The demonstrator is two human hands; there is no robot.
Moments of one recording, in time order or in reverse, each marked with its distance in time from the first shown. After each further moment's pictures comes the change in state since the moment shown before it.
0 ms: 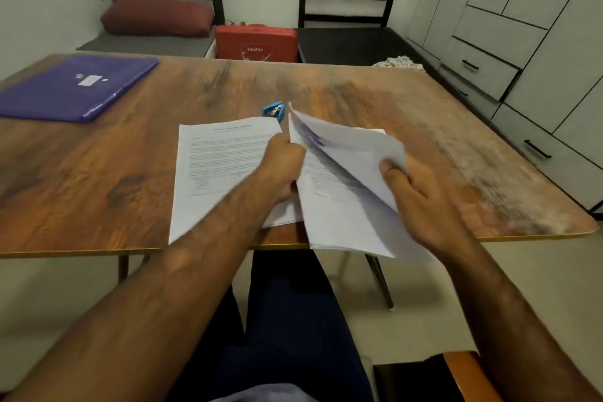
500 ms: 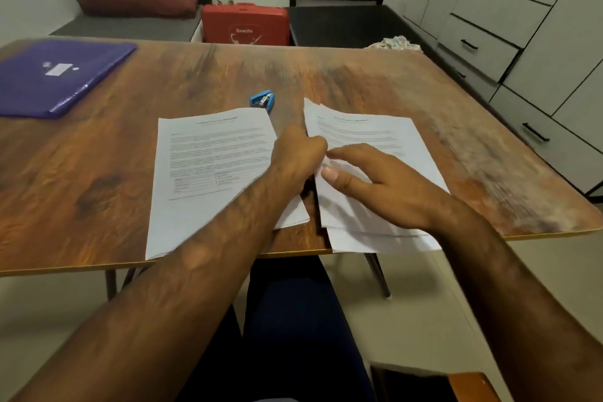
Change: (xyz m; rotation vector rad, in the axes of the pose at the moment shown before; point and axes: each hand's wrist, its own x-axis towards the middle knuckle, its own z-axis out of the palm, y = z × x) left_hand 0.021 0.001 0.037 0.358 0.022 0.109; right_hand 0.046 -0.011 0.004 -0.355 -0.359 -0.100
